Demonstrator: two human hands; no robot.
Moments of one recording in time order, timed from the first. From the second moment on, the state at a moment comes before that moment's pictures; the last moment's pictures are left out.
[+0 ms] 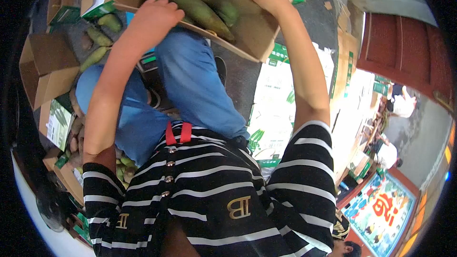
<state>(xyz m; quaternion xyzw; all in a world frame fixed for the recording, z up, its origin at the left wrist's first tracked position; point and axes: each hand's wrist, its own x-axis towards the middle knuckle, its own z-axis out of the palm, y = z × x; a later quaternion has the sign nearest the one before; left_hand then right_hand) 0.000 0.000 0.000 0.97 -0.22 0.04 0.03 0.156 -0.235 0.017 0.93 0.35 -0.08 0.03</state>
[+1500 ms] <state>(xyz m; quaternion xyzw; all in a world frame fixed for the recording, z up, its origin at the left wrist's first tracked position) -0.025 0.026 -0.010 0.98 -0.06 -0.12 0.11 0.033 -0.492 -0.094 0.95 -0.05 0.11 -0.28</state>
